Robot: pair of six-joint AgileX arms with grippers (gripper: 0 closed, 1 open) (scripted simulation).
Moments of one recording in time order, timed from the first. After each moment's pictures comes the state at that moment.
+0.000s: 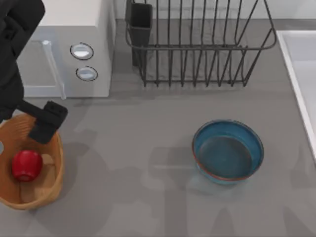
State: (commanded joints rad) left arm -0.30 1.52 1.29 -1.22 -0.23 -3.03; right arm 0.00 0.00 0.00 0.00 0.00 0.00
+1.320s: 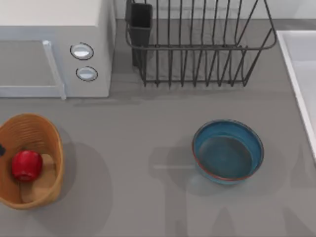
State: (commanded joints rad) left arm -0.06 0.16 0.28 -0.24 -0.02 -0.48; right arm 0.00 0.00 0.00 0.00 0.00 0.00
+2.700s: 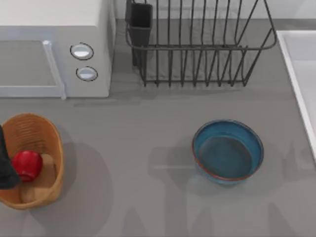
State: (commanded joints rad) left arm 0.00 0.00 0.00 0.00 0.00 0.00; right arm 0.07 0.28 0.24 -0.19 0.00 0.06
